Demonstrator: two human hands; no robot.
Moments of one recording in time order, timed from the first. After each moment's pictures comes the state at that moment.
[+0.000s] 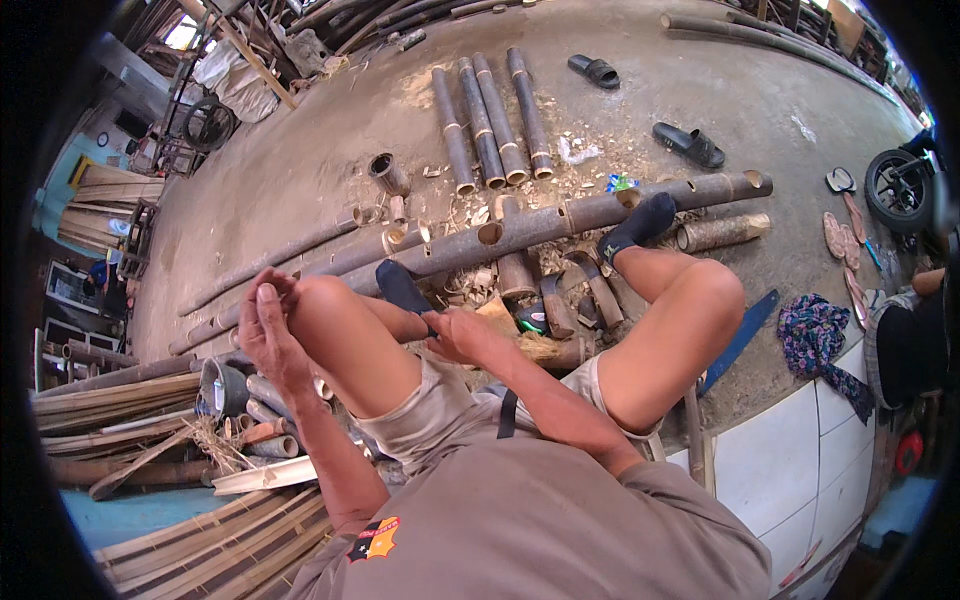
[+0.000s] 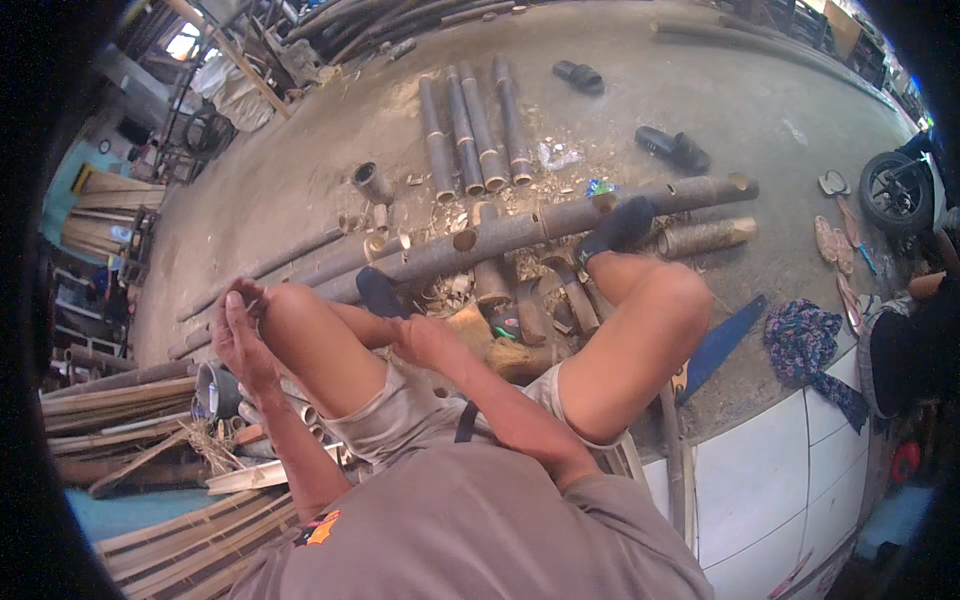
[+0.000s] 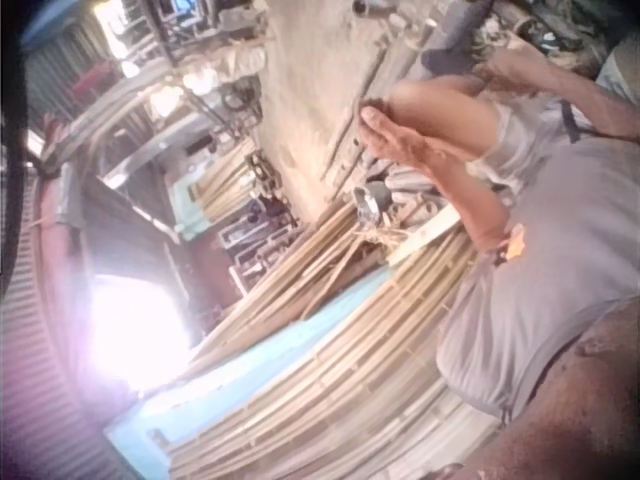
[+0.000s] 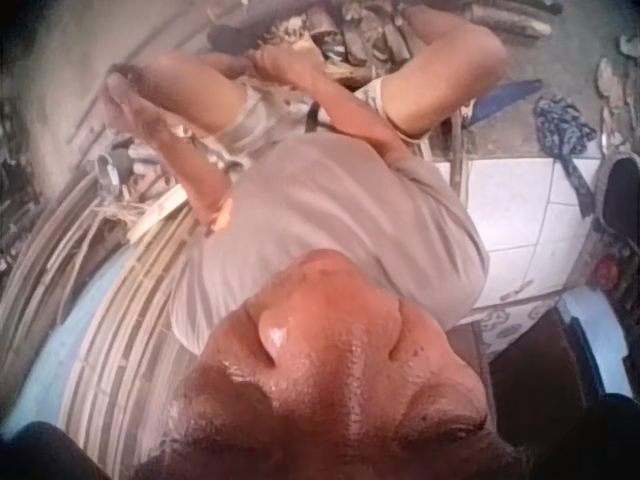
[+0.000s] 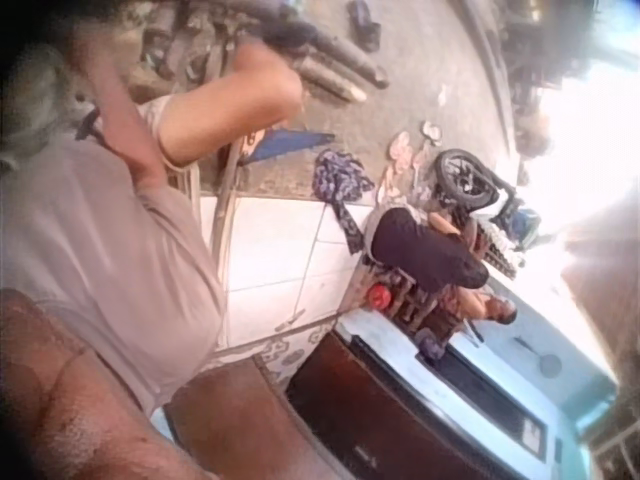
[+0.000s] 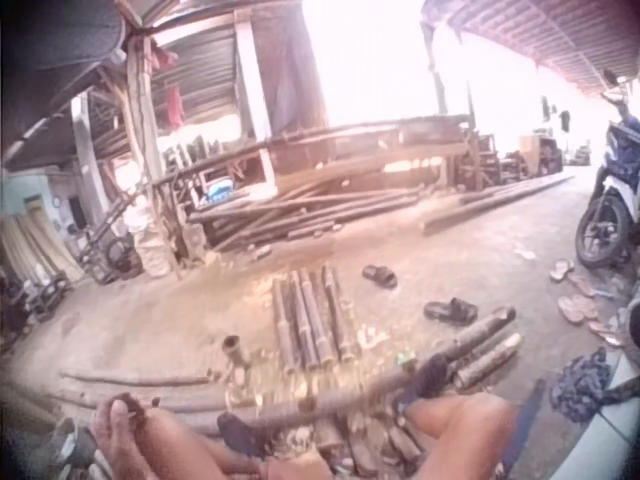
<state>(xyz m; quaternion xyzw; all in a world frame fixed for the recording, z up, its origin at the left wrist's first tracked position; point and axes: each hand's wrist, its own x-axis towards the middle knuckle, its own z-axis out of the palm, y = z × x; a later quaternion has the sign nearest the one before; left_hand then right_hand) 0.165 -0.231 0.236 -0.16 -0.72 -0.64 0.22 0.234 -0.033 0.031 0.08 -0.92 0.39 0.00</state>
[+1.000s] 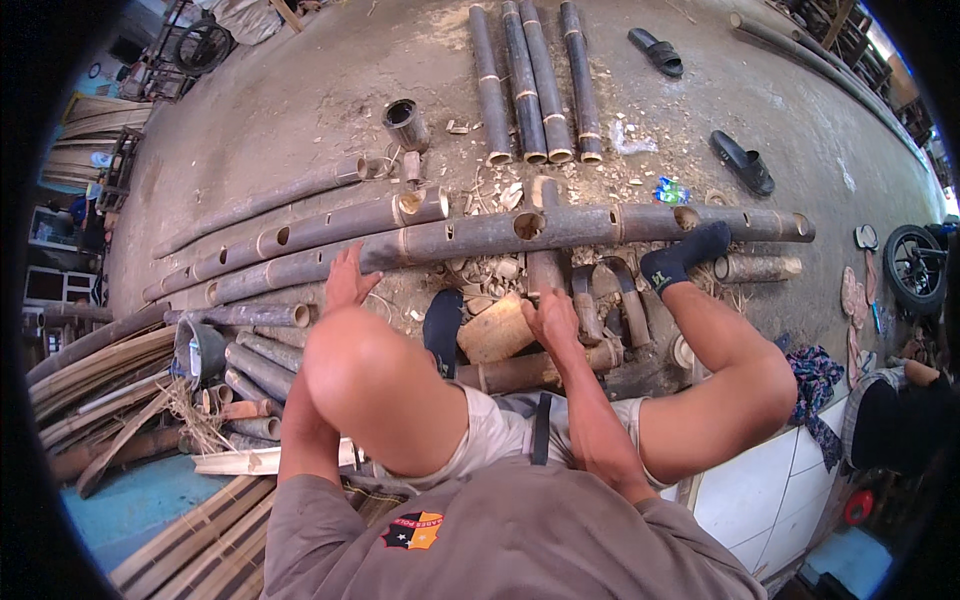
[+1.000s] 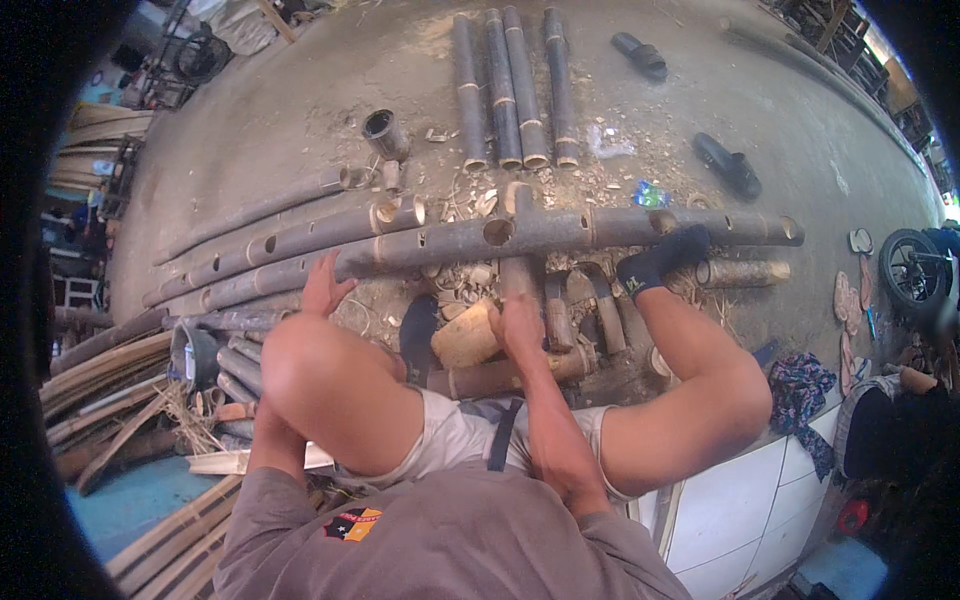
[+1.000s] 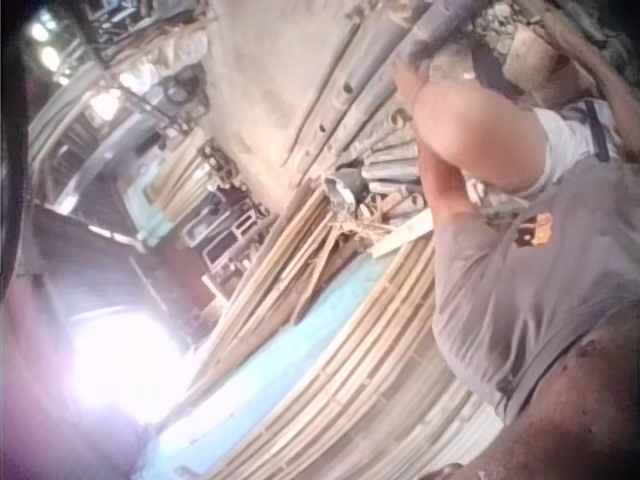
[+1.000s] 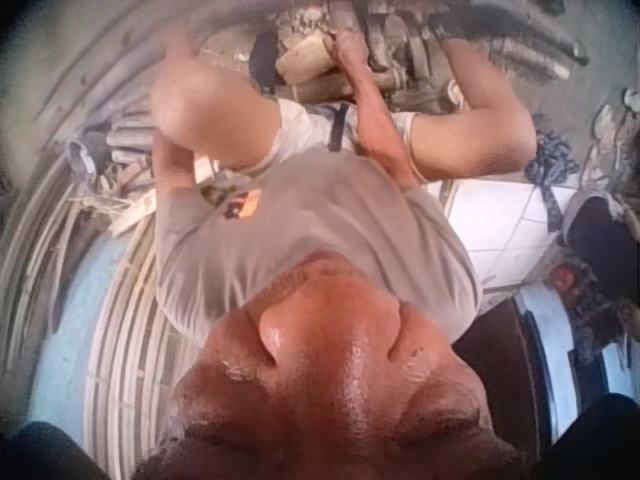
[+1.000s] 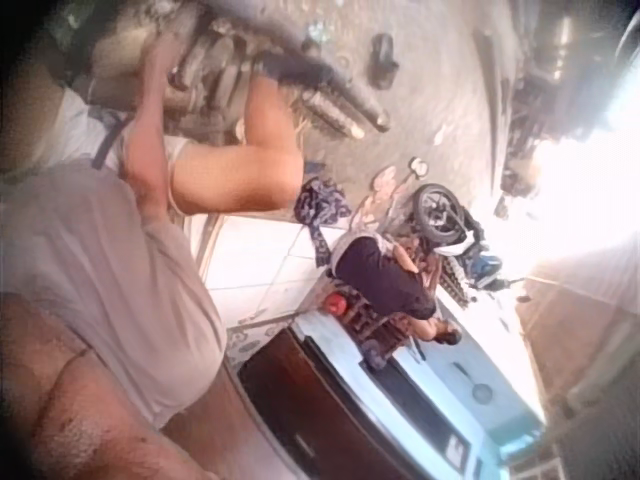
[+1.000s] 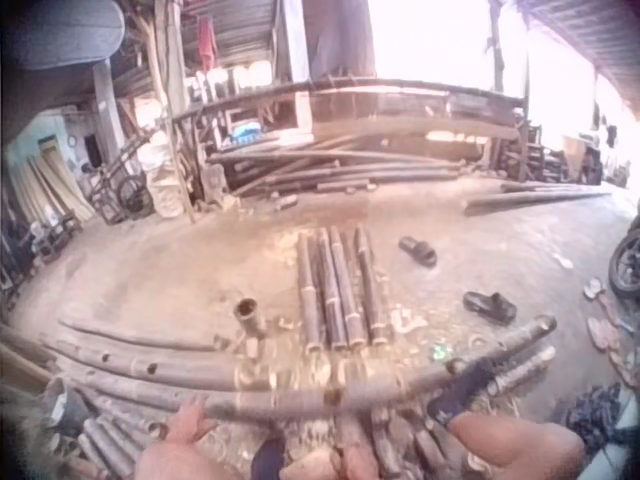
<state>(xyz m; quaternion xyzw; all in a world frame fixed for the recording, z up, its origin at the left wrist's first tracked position) -0.037 -0.308 -0.028 -0.14 -0.98 -0.09 -0.09 0.203 0.029 -0.058 -0.25 -0.90 0.35 -0.05</state>
